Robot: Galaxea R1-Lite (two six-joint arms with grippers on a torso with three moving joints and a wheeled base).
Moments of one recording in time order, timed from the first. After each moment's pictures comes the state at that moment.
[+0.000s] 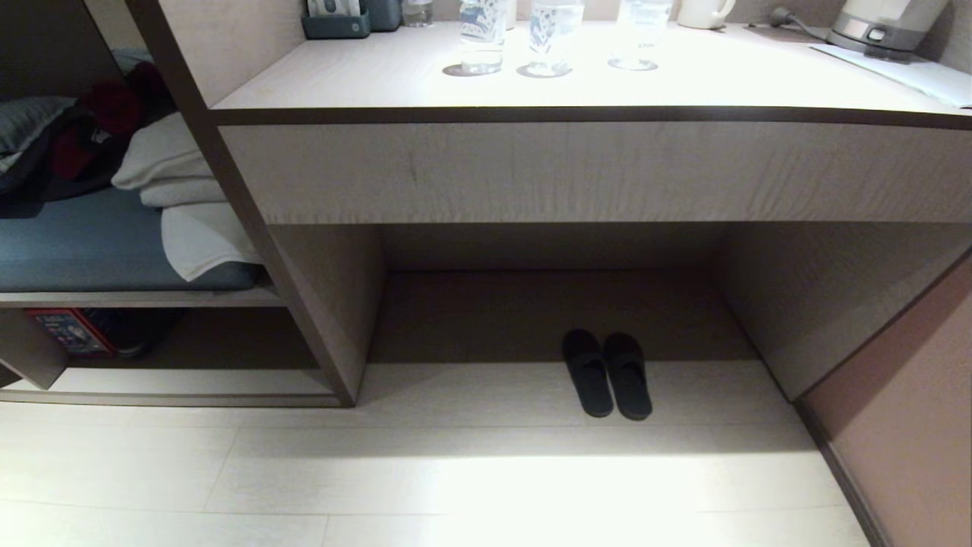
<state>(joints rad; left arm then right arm) 0.00 0.00 0.00 -0.01 0.00 -0.01 0.01 0.00 0.00 0.00 0.00 0.00</state>
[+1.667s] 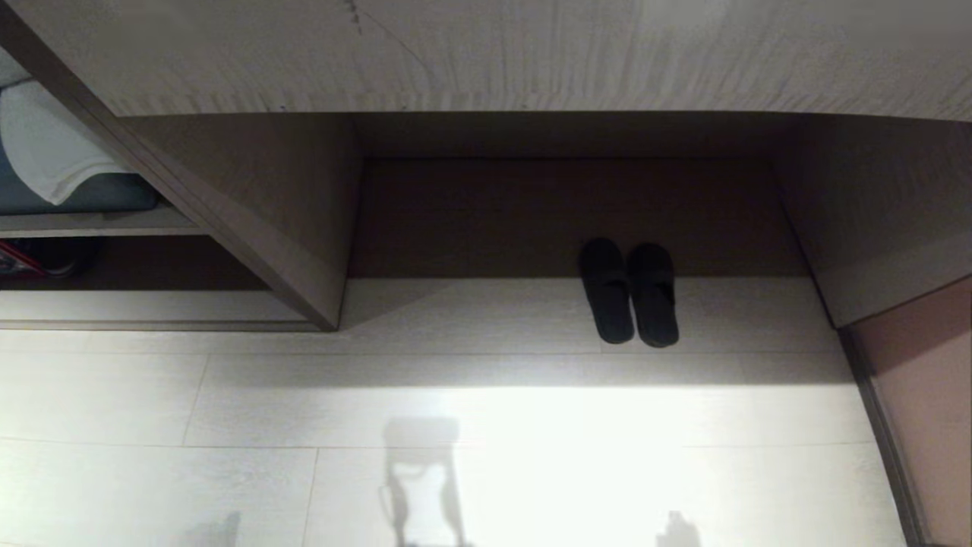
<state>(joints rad) 0.00 0.00 0.00 -0.01 0.00 -0.01 0.01 0.00 0.00 0.00 0.00 0.00</state>
